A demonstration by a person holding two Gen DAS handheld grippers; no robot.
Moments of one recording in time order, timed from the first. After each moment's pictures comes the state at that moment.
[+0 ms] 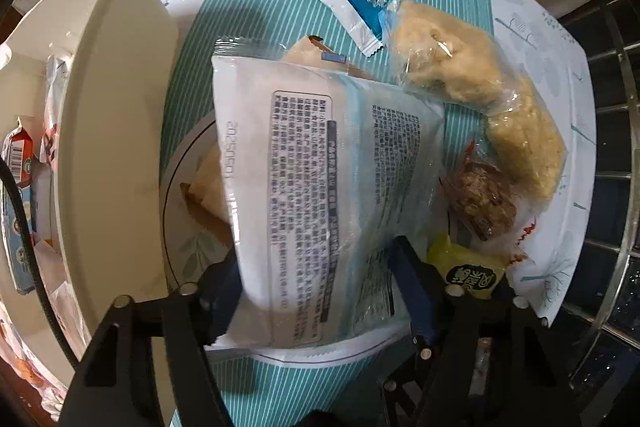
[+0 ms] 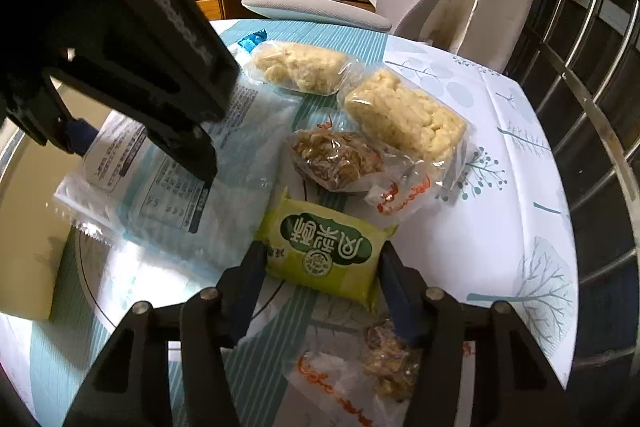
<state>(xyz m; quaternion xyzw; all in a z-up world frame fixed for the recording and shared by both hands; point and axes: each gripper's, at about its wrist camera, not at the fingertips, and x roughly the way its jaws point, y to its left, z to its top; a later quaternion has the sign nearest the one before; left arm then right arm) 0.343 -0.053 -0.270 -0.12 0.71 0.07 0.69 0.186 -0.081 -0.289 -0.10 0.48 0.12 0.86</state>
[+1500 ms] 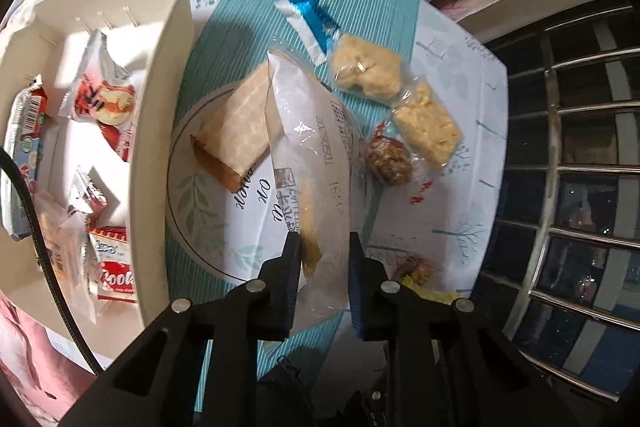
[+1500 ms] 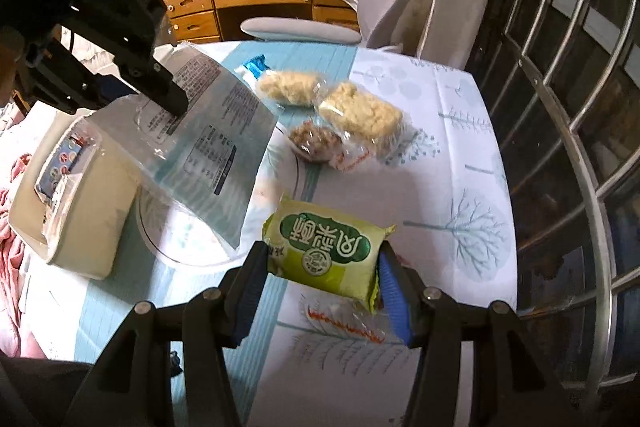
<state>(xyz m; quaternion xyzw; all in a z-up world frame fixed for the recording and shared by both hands) 0.292 -0.035 -0.168 -0.22 0.68 0.00 0.70 0.128 -0.109 -0.213 -0.07 0.49 0.11 0.86</state>
